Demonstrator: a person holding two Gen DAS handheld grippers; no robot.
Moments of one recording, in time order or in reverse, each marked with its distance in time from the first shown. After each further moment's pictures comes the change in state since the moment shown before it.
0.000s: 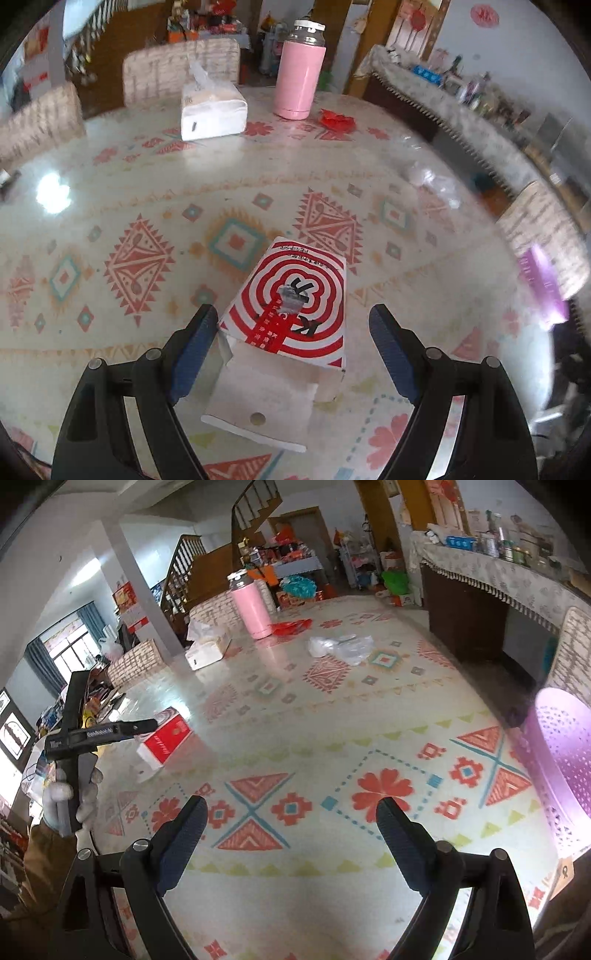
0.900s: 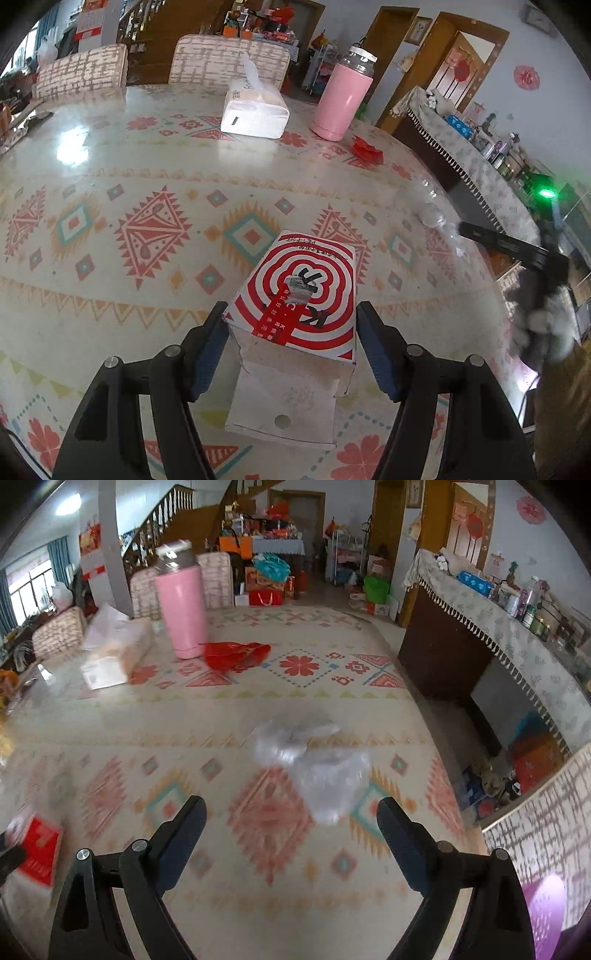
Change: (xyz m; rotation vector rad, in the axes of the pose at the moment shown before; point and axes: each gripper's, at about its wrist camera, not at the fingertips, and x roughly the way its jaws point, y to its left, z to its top) left arm -0.006 0.020 -0.009 -0.250 -0.072 -0.058; right arm 0.187 -0.022 0.184 -0.178 0.116 -0.309
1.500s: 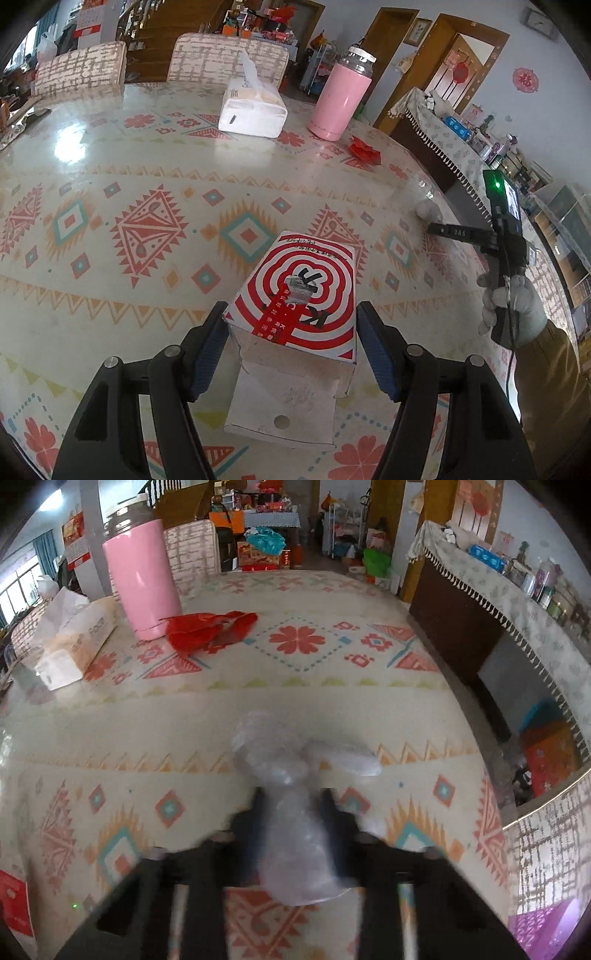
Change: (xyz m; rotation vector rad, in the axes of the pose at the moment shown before) left arm 0.001 -0.001 -0.001 0.000 -0.007 -0.007; right arm 0.065 0.003 0.015 0.023 0.091 0.006
